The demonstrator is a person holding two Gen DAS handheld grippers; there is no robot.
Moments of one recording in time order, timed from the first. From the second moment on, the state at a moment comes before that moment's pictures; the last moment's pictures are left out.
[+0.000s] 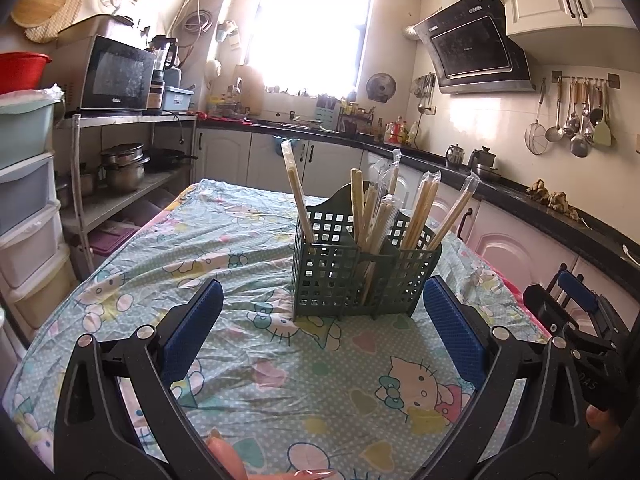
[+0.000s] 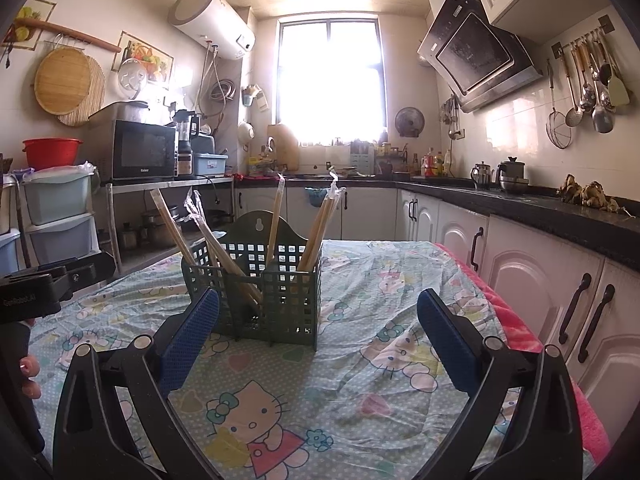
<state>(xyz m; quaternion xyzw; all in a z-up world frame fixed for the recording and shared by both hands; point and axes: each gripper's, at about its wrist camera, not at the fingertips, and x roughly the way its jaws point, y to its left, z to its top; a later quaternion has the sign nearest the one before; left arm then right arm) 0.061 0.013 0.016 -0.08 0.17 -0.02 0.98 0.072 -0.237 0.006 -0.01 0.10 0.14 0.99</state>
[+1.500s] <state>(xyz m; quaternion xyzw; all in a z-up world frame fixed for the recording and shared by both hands) 0.077 0.039 0.011 -0.10 0.21 0.02 0.97 0.111 -0.264 -0.001 0.04 0.20 0.09 0.97</state>
